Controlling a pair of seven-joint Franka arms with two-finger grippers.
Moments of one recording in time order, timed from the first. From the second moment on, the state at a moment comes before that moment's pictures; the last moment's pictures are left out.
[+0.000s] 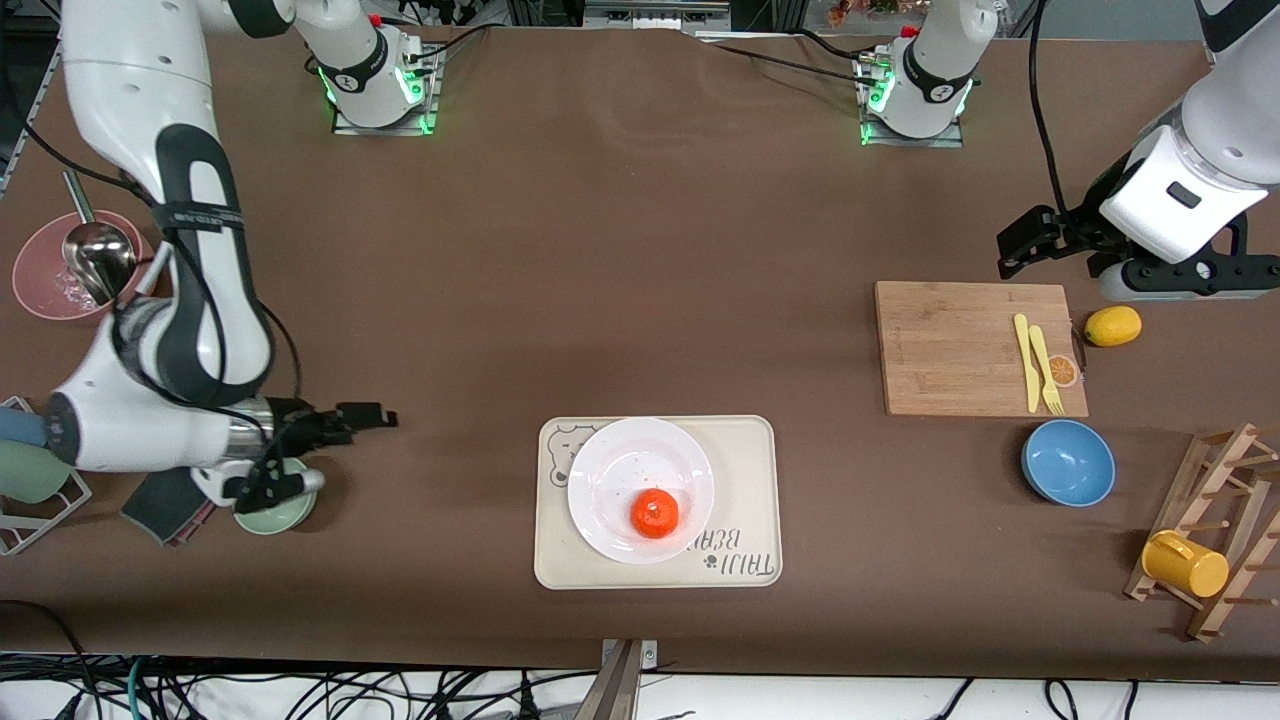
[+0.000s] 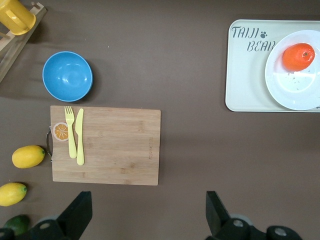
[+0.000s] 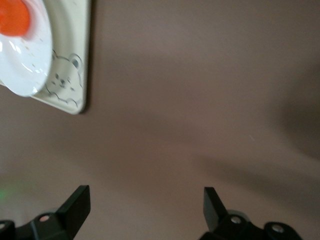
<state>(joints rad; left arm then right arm) -0.05 0.13 -0.12 -1.42 -0.01 1.52 -0.22 0.20 0.72 -0.24 -1.29 0.54 1.71 -0.39</state>
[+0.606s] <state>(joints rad) -0.05 0.13 -0.12 -1.42 -0.01 1.51 -0.22 0.21 0.55 -0.26 -1.29 0.27 1.50 -0.16</state>
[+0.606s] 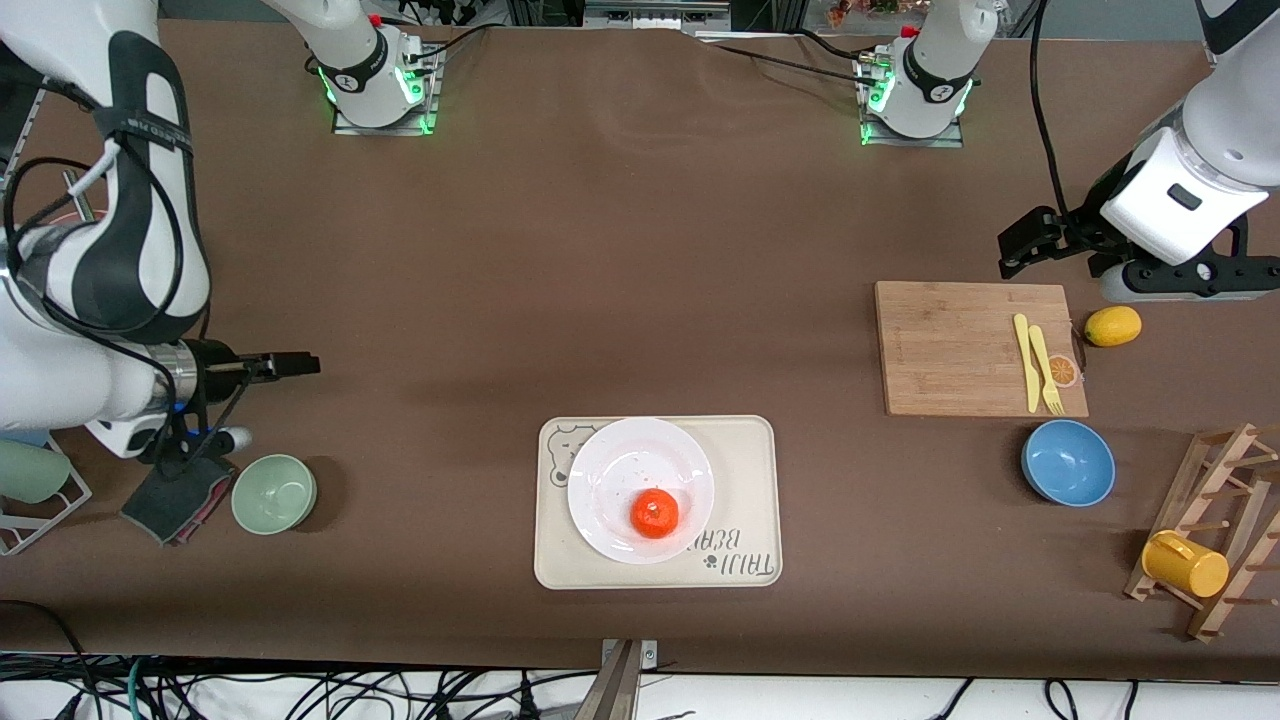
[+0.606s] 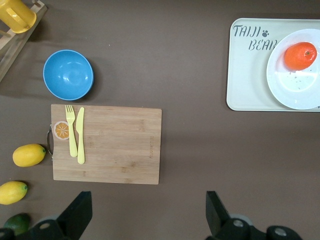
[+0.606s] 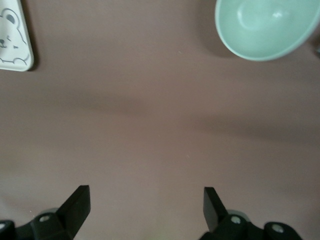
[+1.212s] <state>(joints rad) -0.03 0.13 -0.11 -1.42 -0.01 1.50 -0.22 0.22 0.39 -0.26 -1.33 0.15 1.41 -0.14</state>
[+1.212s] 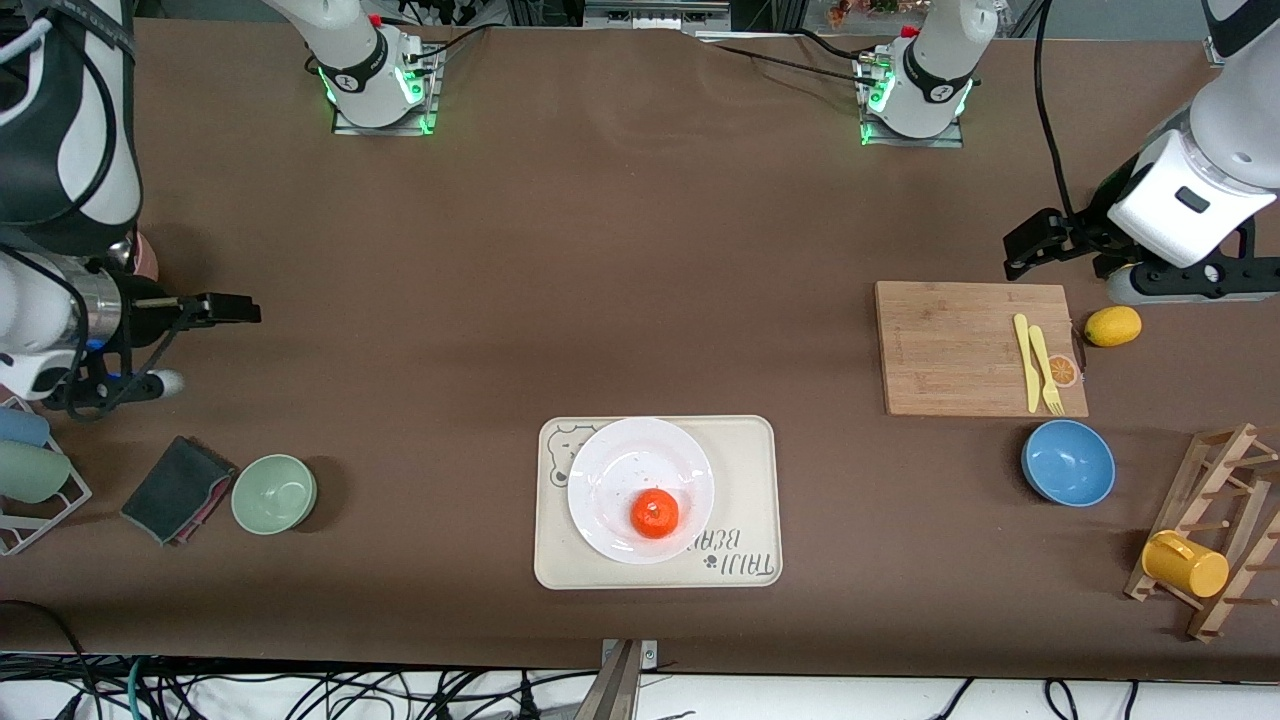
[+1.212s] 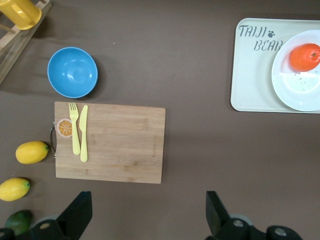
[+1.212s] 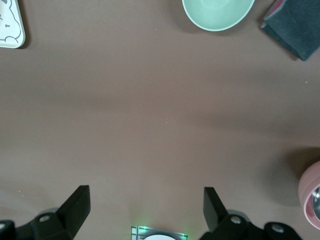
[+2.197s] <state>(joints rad) 0.02 0.14 -0.12 -1.42 -0.01 1.48 -0.22 0.12 -0.01 -0.11 -1.69 0.02 1.51 -0.04</state>
